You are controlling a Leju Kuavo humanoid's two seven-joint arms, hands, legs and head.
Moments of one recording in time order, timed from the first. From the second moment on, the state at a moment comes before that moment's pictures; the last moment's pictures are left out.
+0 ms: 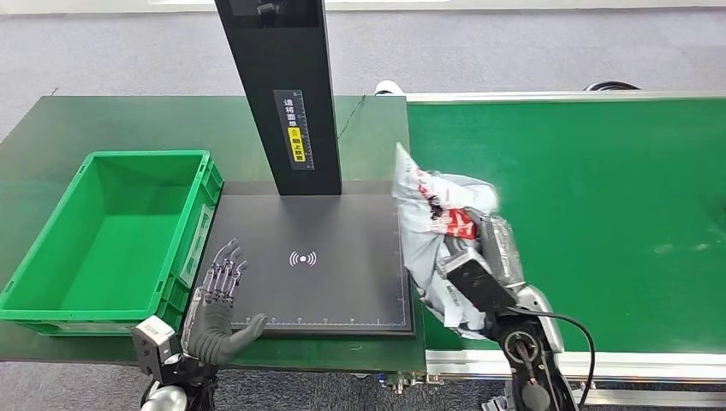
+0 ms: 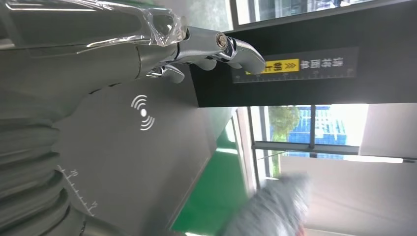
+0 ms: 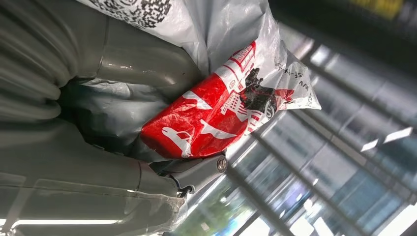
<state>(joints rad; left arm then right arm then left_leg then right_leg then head) 0.04 -0.11 -0.09 -1.45 -0.11 -0.26 -0.55 -0.24 0.05 0.16 -1.36 0.66 -0.01 -0.39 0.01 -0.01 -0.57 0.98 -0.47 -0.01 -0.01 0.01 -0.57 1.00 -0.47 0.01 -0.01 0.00</state>
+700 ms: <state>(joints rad) -0.03 -0.10 -0.13 -1.40 -0.04 -0.23 -0.56 -0.66 0.19 0.78 -0.60 1.00 -0.07 -0.30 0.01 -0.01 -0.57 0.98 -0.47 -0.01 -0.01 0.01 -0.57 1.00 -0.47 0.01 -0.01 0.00</state>
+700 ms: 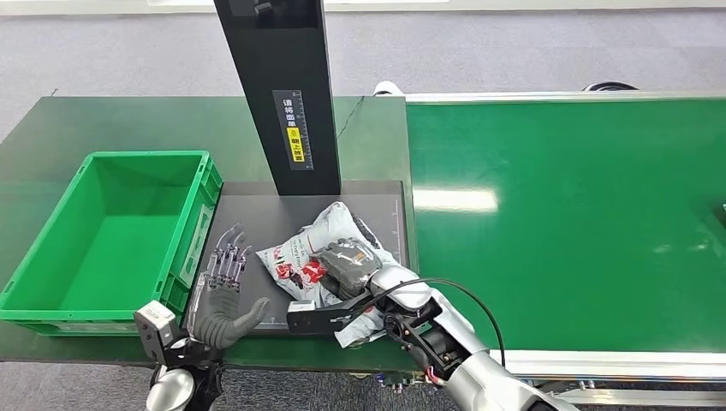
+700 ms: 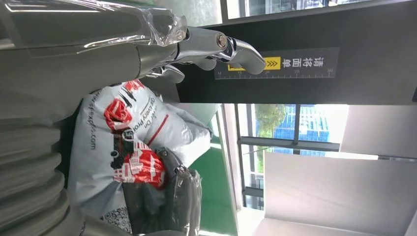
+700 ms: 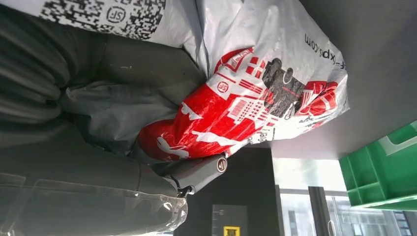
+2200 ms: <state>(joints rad) -0.09 -0.10 -0.20 -1.35 -0.05 -0.24 -0.56 -0.46 0.16 0.44 -0.81 0.20 0.03 -0.69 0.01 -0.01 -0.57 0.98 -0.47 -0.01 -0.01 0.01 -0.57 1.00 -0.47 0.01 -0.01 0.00</state>
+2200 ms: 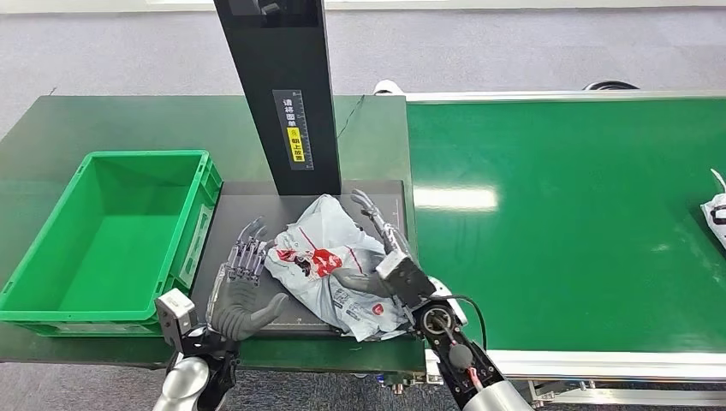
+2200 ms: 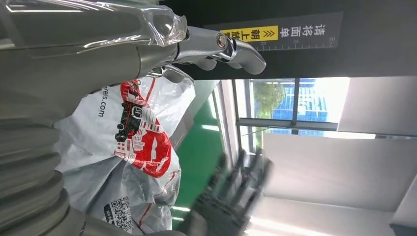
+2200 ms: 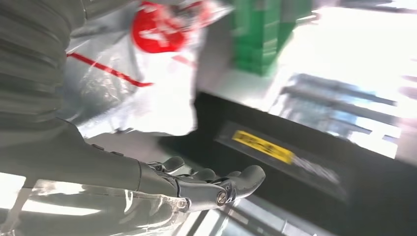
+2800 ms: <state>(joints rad) -0.15 -0.08 -0.34 -1.32 -0.58 0.00 -0.49 -0.21 0.10 0.18 -1.35 -0.11 0.40 -0.67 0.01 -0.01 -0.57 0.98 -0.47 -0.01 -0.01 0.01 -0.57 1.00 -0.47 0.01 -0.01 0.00</state>
